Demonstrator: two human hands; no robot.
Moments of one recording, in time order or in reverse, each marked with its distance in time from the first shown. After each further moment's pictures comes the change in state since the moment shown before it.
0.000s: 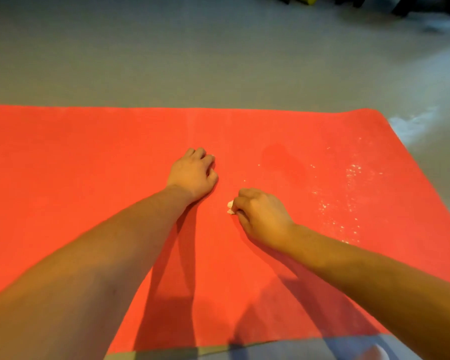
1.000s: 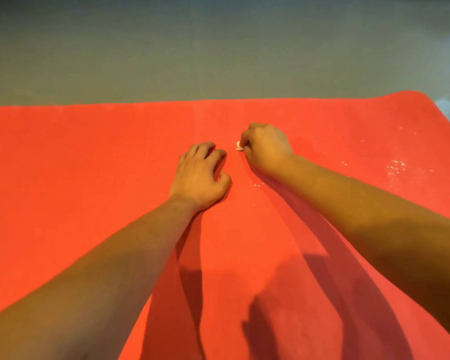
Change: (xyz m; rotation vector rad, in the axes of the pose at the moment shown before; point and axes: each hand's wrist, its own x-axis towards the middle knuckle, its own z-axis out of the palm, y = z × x) left_hand 0.002 -0.010 0.011 -0.105 0.077 -0.043; right_hand 0.154 0.073 0.011 -0.062 0.093 0.200
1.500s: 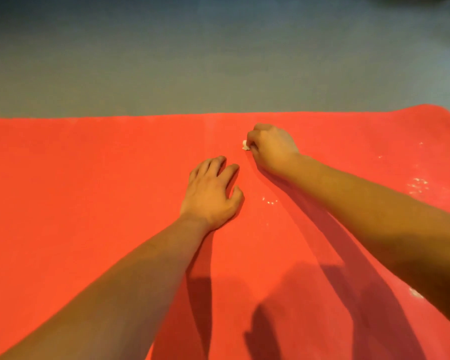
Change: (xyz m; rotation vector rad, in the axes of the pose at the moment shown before) left_hand -0.001 0.001 -0.001 0.026 -0.052 -0.021; right_hand 0.045 0.010 0.009 -0.035 0.022 -0.092
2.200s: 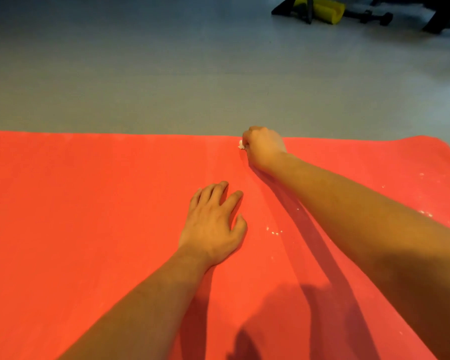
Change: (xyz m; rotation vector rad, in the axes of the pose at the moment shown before) left_hand -0.002 0.001 0.000 -0.005 0.009 0.023; right_hand 0.079 0.008 0.007 -0.068 -0.025 0.098
